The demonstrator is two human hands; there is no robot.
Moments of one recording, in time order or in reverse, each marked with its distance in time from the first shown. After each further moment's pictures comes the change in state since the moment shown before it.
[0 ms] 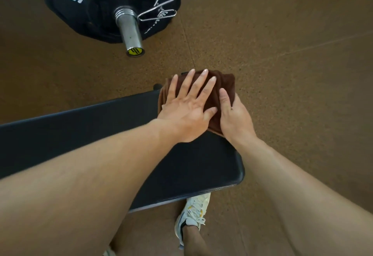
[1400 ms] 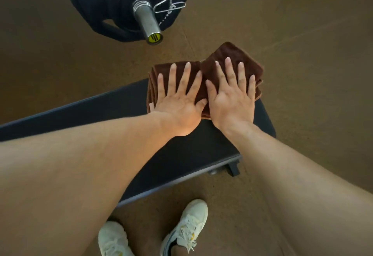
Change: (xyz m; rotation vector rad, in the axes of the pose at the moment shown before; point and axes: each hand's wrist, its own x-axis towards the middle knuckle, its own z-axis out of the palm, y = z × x) left_hand -0.076 -0.057 0.019 0.087 -0.020 -0.041; right_hand -0.059 -0.008 0.080 -0.721 0.261 -0.207
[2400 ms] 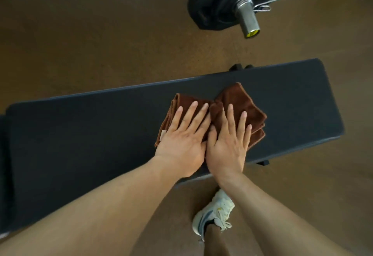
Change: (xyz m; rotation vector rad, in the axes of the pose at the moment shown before) left_hand -0.215 -0.238 0.042 -0.078 0.032 0.173; right_hand -0.193 -0.254 0.098 0.047 -0.019 0.056
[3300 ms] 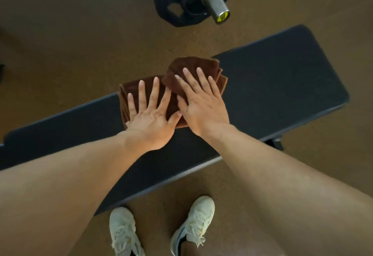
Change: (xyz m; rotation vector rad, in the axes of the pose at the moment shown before) left_hand 0.045 -0.002 -0.023 0.018 -0.094 -0.305; right_hand 0.079 0.018 -0.027 -0.042 -0.120 -0.377
